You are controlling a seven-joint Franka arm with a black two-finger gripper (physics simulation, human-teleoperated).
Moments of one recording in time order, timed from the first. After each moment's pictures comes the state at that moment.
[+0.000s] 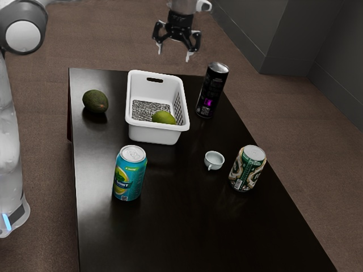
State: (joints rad) arm 0.10 -0.07 0.19 -1.56 -0.01 1.53 -0.67
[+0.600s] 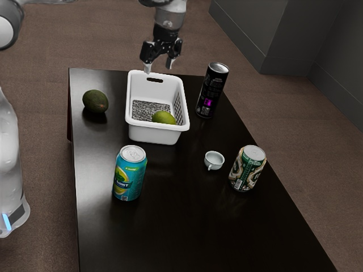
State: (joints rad) arm 0.10 -0.18 0.20 -1.75 0.02 1.53 -1.73
